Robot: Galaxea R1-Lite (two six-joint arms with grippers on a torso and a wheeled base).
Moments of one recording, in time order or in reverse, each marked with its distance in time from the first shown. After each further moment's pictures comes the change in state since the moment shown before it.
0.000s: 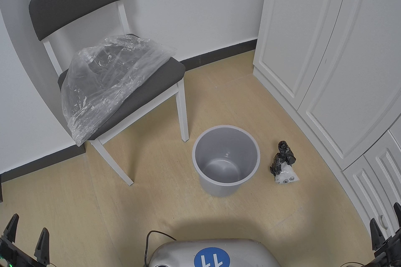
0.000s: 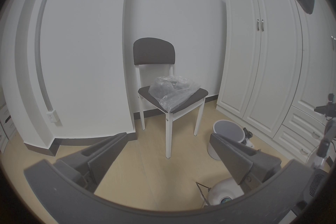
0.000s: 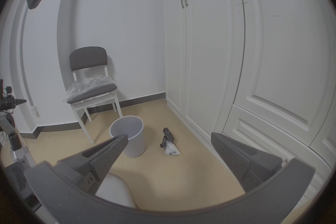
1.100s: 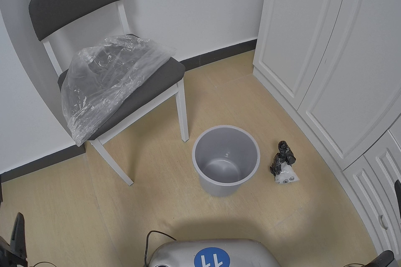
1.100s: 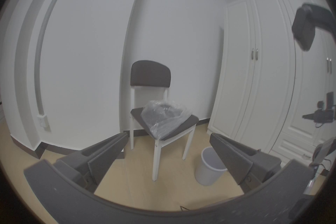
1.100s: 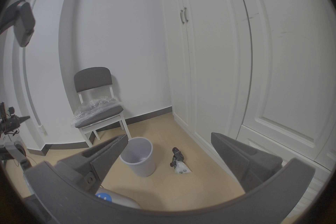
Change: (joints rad) left arm -0.001 0.001 -0.109 -0.080 -0.044 -0.089; right arm 0.004 0.251 -0.227 -0.117 0.053 0.078
